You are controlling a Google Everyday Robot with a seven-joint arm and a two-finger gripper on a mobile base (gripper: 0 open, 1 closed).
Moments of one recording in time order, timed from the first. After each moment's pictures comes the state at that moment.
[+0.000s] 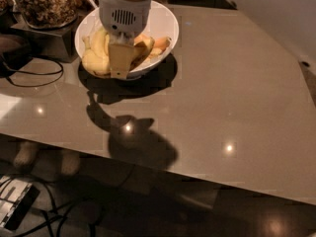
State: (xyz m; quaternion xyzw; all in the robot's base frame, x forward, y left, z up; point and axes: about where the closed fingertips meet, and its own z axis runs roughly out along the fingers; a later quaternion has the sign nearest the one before) arm 0.517 0.065 0.970 -0.71 0.69 0.03 0.12
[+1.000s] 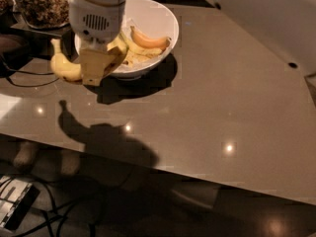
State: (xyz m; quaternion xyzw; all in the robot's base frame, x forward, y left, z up) arm 0.493 0.117 0.974 -0.74 0.66 0.07 0.15
